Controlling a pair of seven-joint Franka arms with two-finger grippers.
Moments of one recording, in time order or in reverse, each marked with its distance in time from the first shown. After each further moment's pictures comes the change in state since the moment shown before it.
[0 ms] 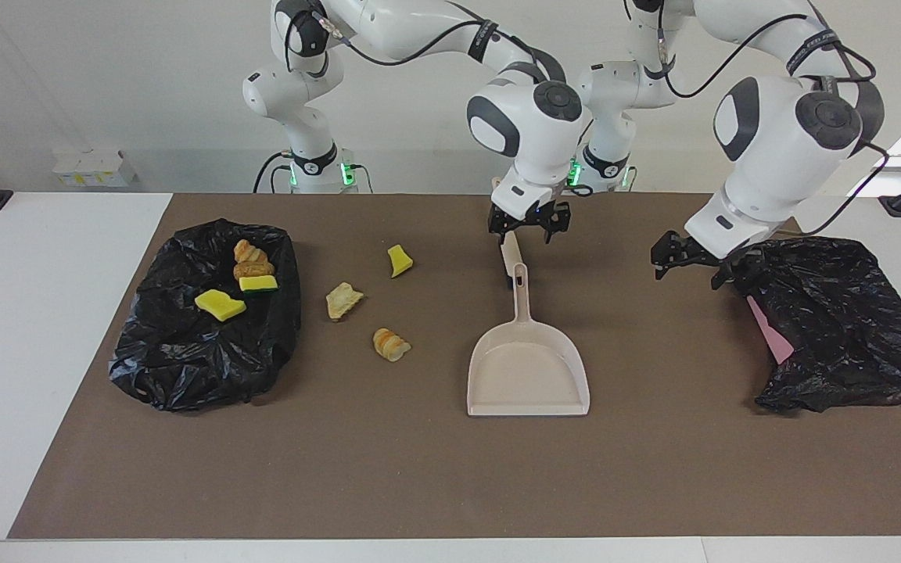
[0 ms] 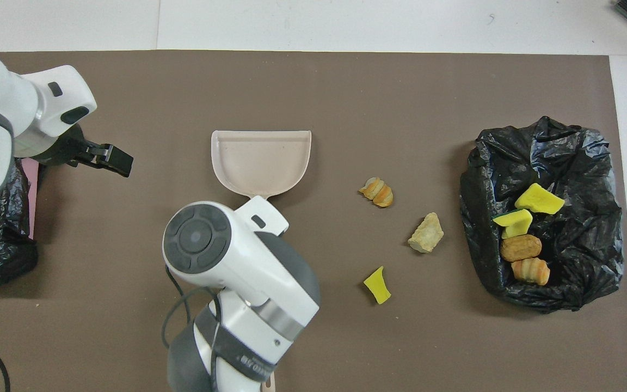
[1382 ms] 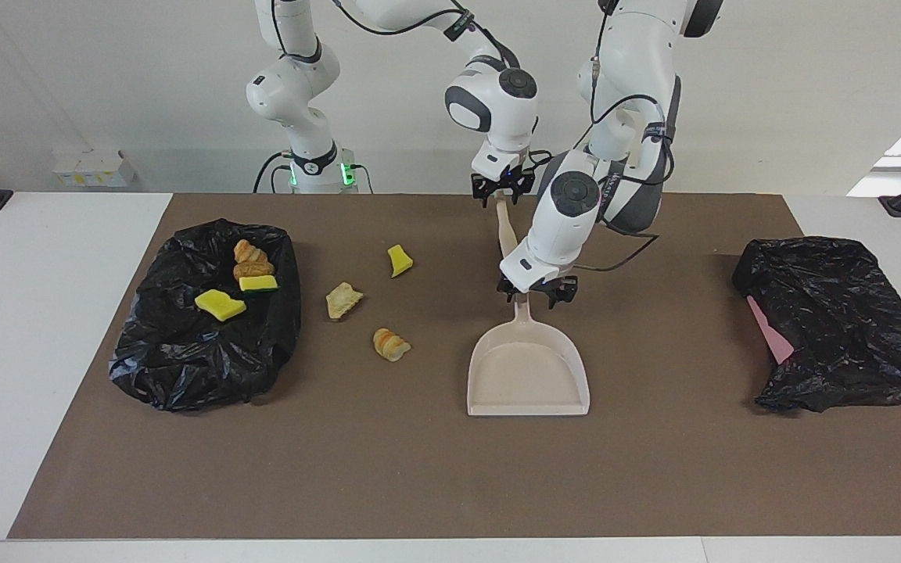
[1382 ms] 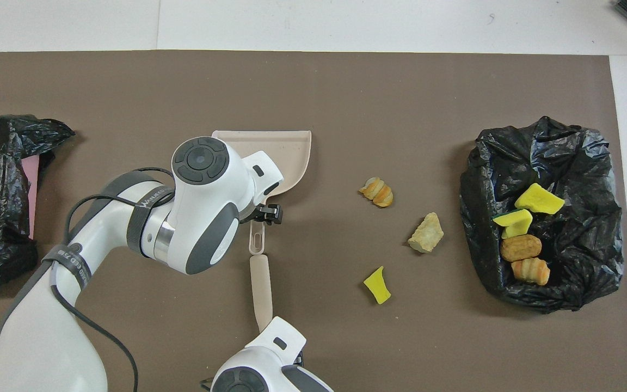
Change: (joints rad) left arm -0.356 0.069 -0.008 -0.298 -0.057 0.375 -0.399; right arm 0.156 -0.269 0.000 -0.644 0.083 0.406 0.017
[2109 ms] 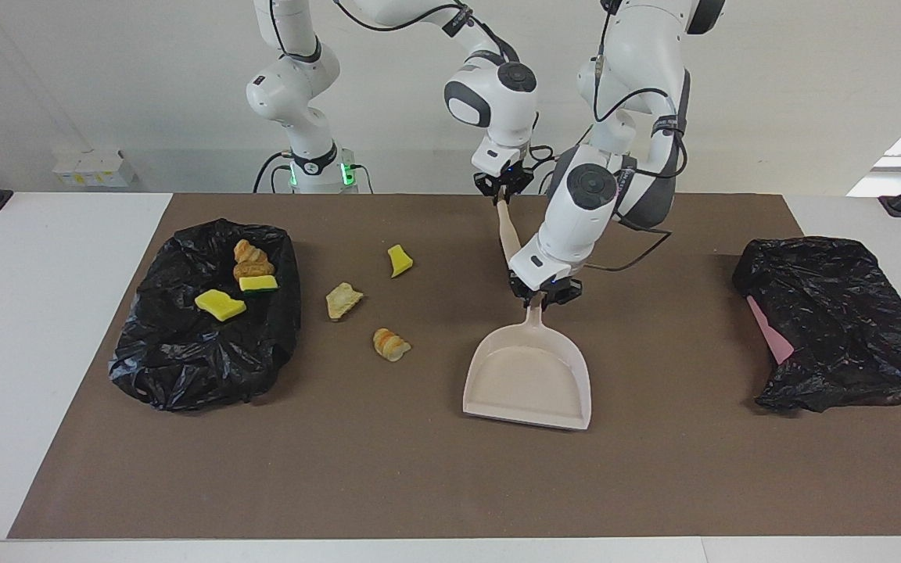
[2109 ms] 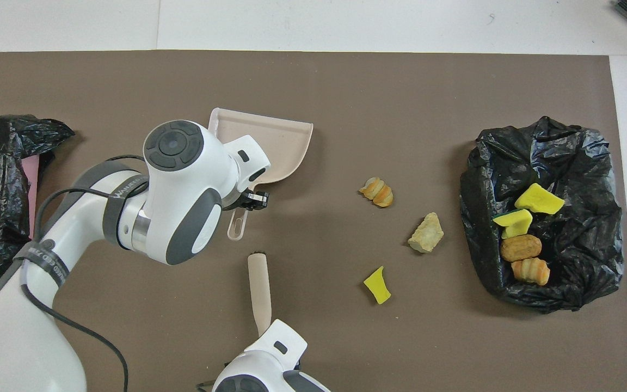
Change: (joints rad) left arm 0.040 -0.019 0.028 0.062 -0.007 -0.024 0.110; right arm 0.001 -0.051 -0.003 0.000 0.001 -0.022 0.024
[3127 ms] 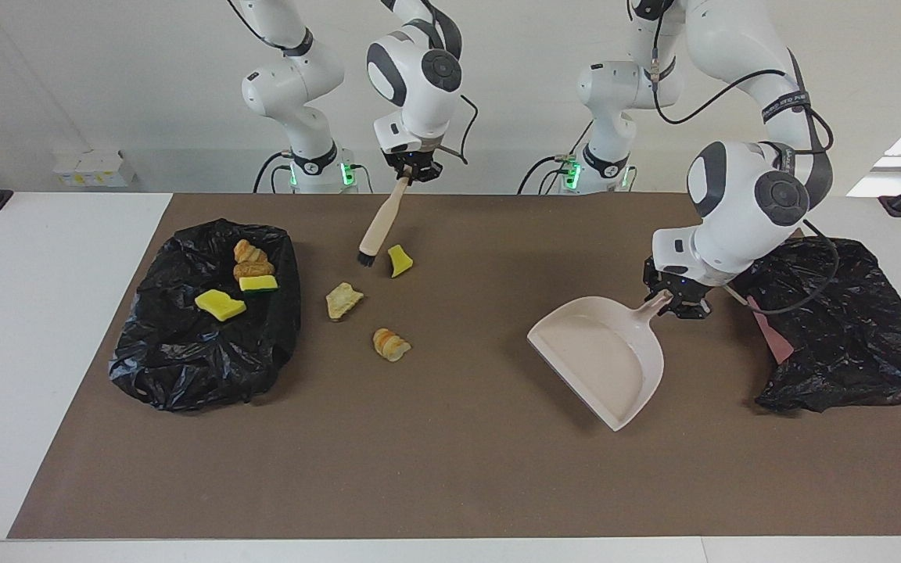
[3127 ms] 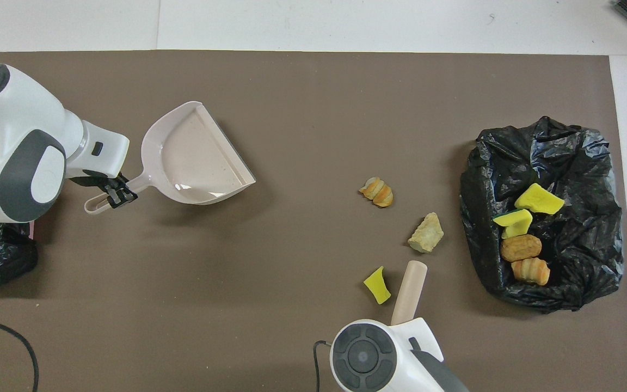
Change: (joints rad) left arm 0.322 -0.043 0.012 0.047 0.068 -0.238 1.131; right arm -0.254 -0.312 -0.012 -0.214 -0.065 -0.469 0.288
